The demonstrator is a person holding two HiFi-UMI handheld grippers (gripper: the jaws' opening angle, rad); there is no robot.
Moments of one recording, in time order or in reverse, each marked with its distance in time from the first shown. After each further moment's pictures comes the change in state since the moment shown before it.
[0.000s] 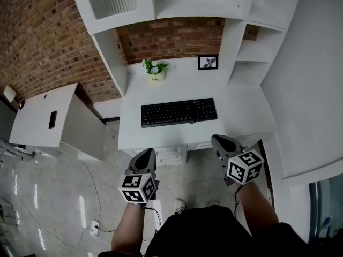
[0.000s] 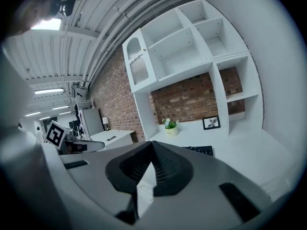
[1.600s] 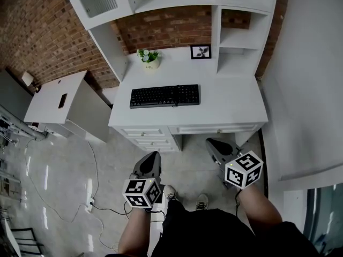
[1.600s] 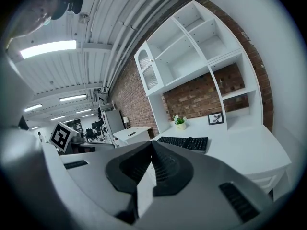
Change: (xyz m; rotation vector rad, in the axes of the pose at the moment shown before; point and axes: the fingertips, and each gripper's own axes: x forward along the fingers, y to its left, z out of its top) left arm -0.032 -0.204 -0.058 -0.028 -0.032 0.143; right arm -0.155 -0.059 -0.031 -0.013 0.018 0.242
